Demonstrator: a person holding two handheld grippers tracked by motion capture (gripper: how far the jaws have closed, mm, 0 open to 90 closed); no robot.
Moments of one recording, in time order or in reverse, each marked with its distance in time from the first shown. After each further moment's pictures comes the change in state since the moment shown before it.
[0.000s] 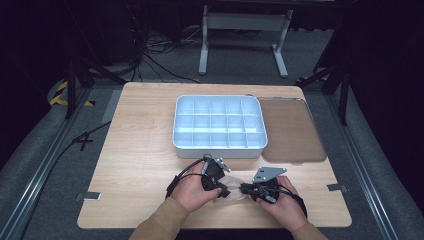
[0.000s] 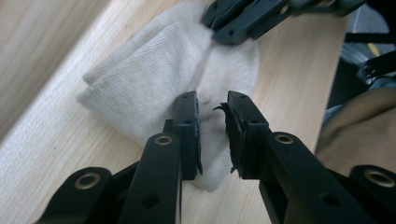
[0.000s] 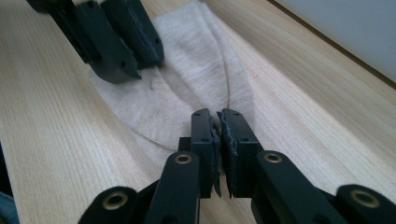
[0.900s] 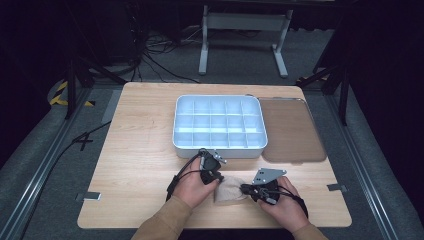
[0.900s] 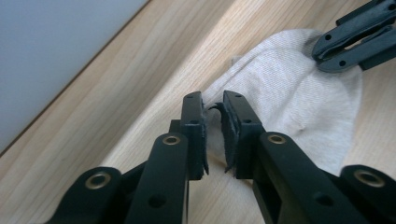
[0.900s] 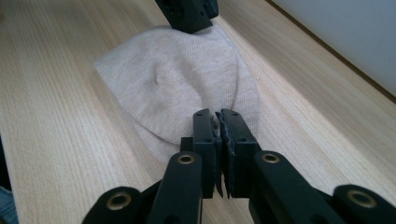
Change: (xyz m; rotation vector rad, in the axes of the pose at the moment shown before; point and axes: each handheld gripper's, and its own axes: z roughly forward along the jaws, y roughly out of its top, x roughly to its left) left arm 0.016 0.000 -0.002 -0.044 0.244 -0.039; right arm 0.003 0.001 -0.004 -0.005 -0.011 -0.049
